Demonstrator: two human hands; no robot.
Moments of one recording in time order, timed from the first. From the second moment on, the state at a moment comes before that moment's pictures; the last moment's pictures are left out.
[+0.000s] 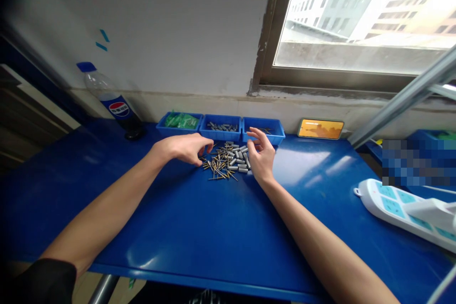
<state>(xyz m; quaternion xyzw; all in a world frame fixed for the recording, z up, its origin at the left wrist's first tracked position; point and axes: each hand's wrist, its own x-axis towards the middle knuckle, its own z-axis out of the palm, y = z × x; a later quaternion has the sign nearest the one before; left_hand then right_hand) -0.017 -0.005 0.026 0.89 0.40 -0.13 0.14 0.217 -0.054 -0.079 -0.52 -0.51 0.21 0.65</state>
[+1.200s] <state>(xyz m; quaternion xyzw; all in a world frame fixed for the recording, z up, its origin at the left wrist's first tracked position) 0.010 0.007 -0.009 0.80 0.31 0.29 0.41 0.212 -0.055 -0.074 -0.43 -0.56 0.40 0.58</state>
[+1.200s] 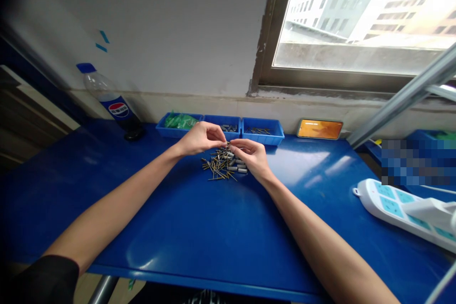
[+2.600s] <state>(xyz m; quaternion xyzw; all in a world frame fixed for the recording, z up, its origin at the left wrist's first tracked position) 0.006 -0.001 0.006 0.84 0.31 0.28 0.35 0.213 -0.062 -0.069 -0.45 -0.60 0.34 0.56</state>
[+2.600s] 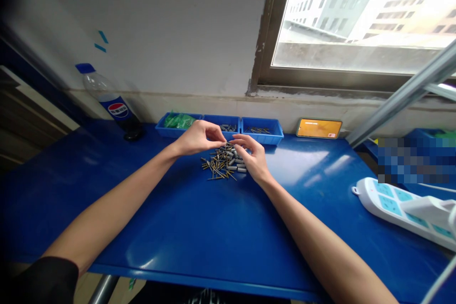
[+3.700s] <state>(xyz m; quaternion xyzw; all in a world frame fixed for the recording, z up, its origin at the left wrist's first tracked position) 0.006 0.008 -0.023 0.90 0.42 0.08 0.02 0.215 -0.054 -0.073 -0.49 -0.50 0.28 0.65</state>
